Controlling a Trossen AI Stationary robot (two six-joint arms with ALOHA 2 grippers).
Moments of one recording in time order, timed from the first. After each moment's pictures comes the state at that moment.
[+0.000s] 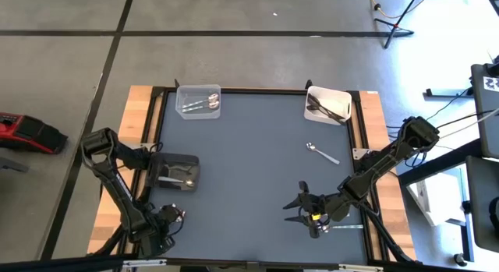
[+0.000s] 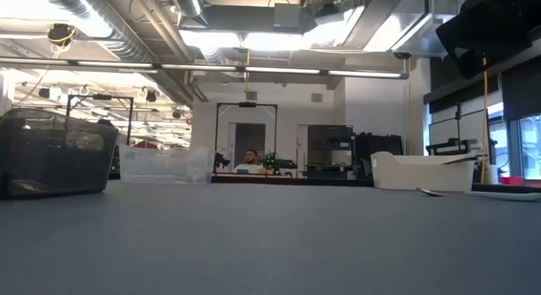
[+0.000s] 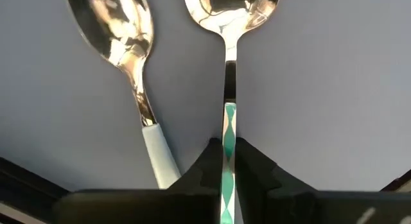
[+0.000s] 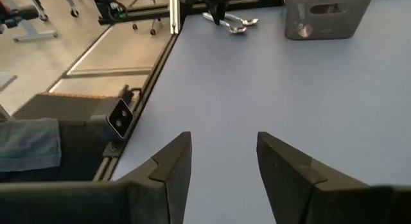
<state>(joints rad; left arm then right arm) -1.10 1.72 0.92 -0.70 -0.01 -1.81 0.74 1.44 0.60 0.40 0.45 0.41</state>
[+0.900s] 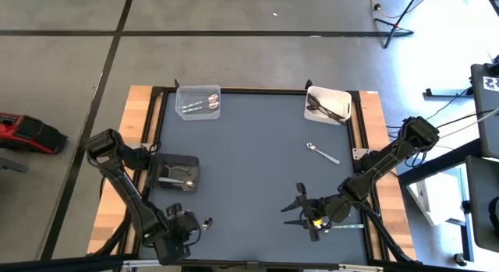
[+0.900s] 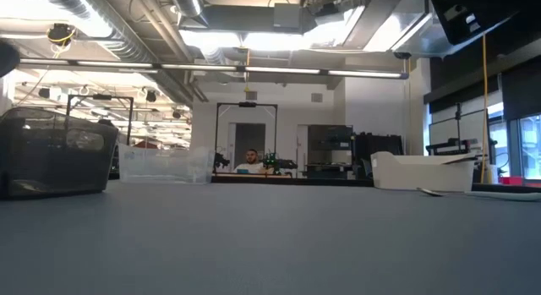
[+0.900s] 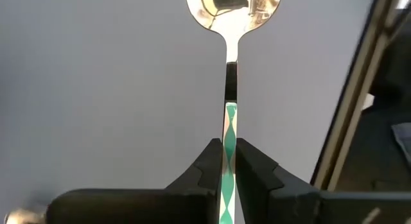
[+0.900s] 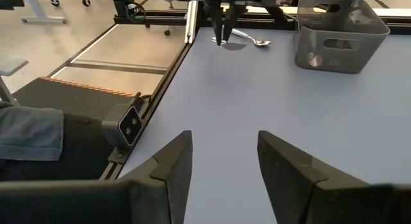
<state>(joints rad) -0.97 1.72 1.09 -0.66 -0.29 -1.35 0.74 1.44 0.68 0.36 0.43 0.26</state>
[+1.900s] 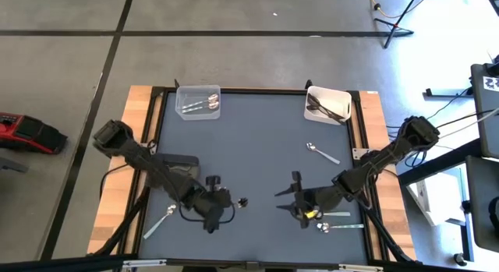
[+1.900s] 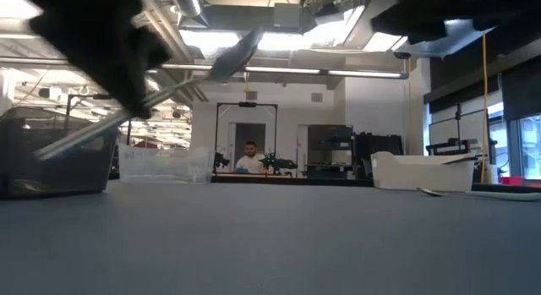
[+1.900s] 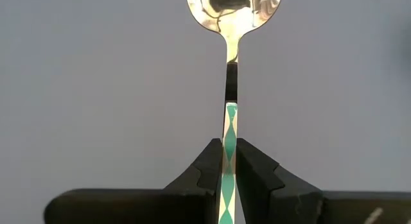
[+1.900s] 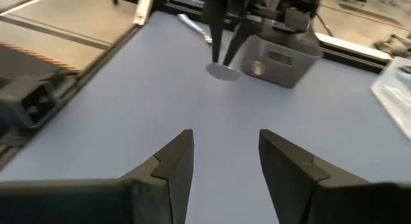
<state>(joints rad) -0.54 1.68 1.09 -0.51 -0.30 -0.54 0.61 1.43 0.68 0.33 0.46 0.00</state>
